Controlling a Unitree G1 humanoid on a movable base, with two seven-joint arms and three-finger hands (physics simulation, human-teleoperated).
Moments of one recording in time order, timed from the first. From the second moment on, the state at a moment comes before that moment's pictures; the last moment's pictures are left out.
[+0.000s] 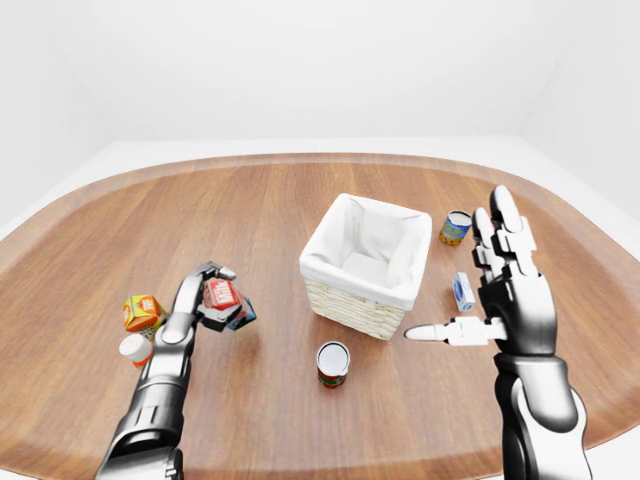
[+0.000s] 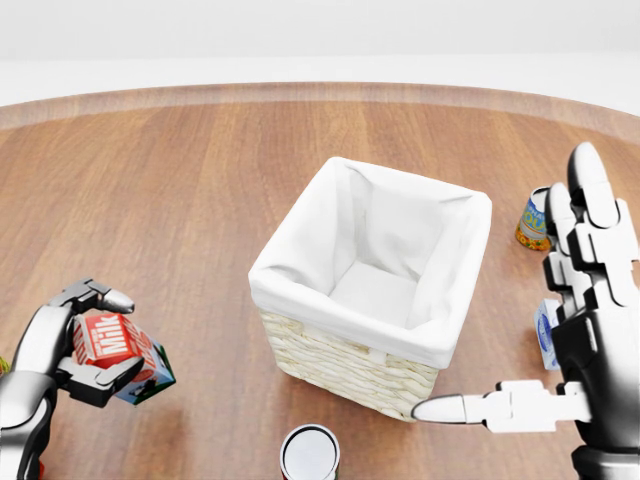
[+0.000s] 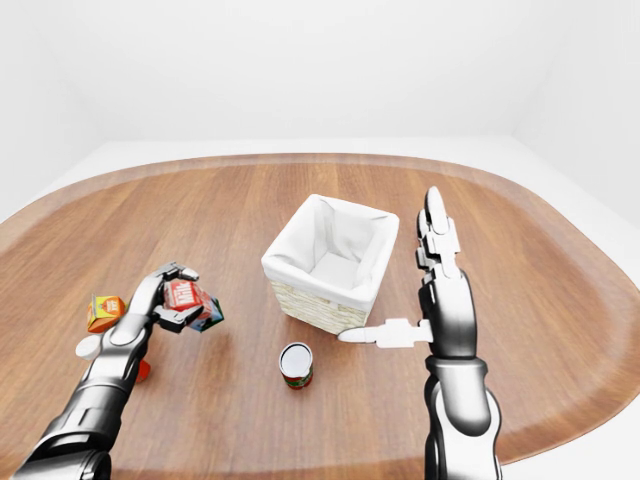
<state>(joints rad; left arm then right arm) -0.42 0.34 0.17 0.79 0.11 -0.09 -0.12 0.15 -0.01 -0.14 -0.69 -0.11 0.08 0.16</state>
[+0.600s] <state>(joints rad) -0.44 0.34 0.18 0.62 0.19 -0.09 -0.13 0.14 -0.01 -0.15 -0.69 -0.11 0.09 0.16</state>
